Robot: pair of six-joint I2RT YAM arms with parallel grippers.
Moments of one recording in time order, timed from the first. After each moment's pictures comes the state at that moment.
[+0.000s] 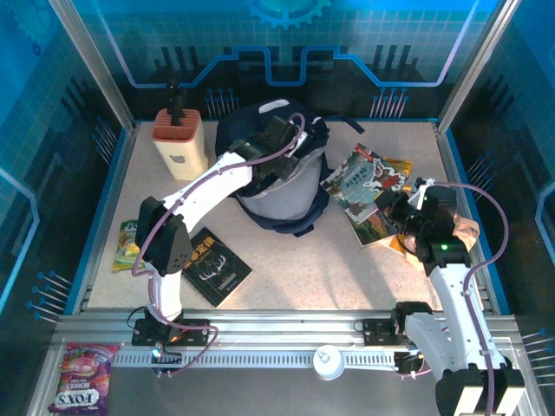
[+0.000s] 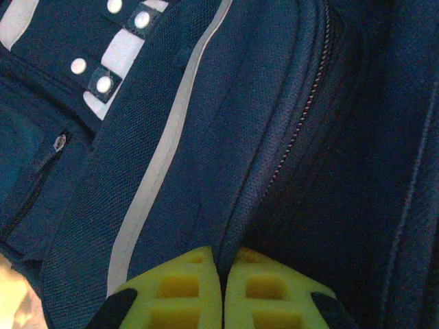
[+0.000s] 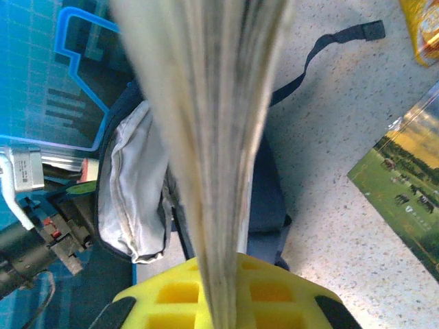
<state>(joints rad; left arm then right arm) -0.61 1.93 1.82 -0.74 -0.21 0.04 -0.04 0.78 0.69 -0.39 -0.46 0.93</state>
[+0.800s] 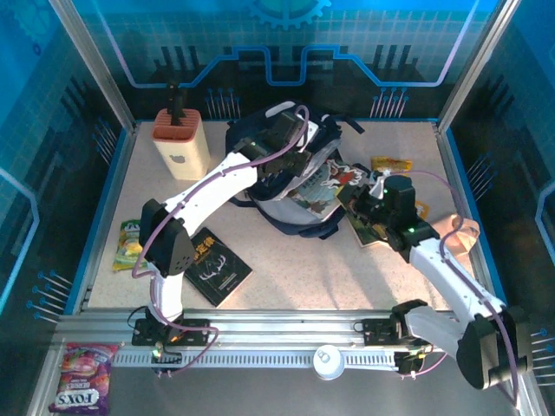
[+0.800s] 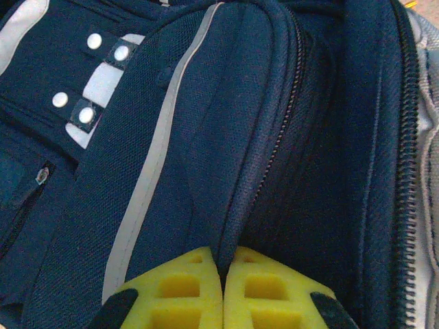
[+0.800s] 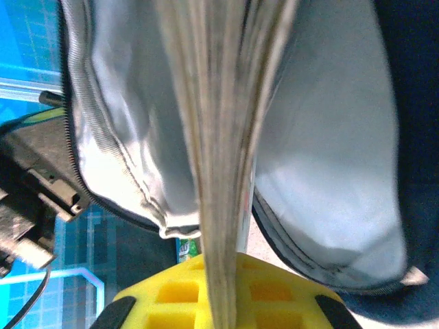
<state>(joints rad) -0.66 1.94 1.91 -0.73 -0.13 -0.08 0.28 1.07 0.69 -0.04 -0.42 1.12</state>
